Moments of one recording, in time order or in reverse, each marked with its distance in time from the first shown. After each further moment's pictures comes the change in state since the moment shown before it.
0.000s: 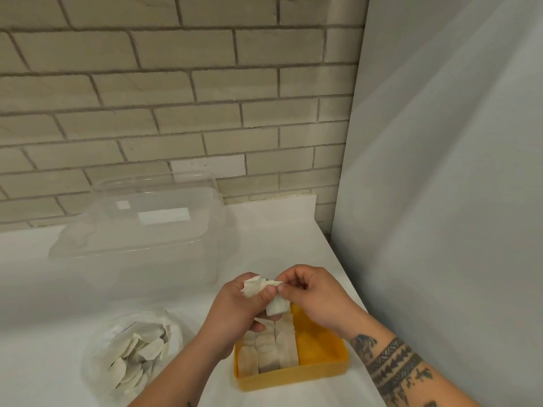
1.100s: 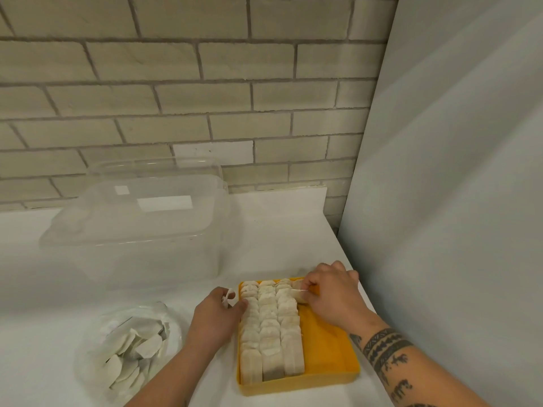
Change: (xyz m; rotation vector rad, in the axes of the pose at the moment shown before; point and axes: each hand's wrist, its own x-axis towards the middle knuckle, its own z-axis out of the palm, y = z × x) left_hand 0.052 -0.080 -0.043 0.471 0.344 -0.188; right_hand 0.050 0.065 -0.009 -0.875 0.091 -0.005
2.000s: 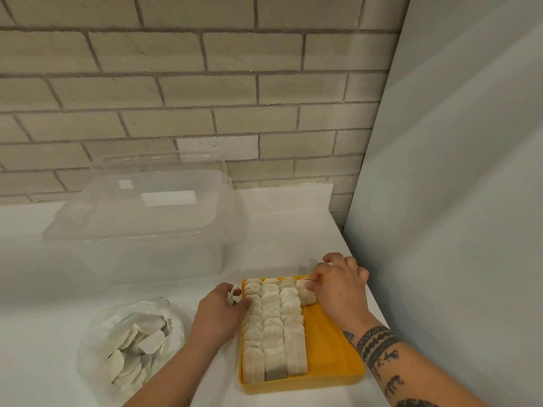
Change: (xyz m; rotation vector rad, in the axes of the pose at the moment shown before) left_hand 0.004 0.001 0.001 0.032 0.013 0.028; right_hand 0.011 -0.001 0.014 -0.045 0.142 0.142
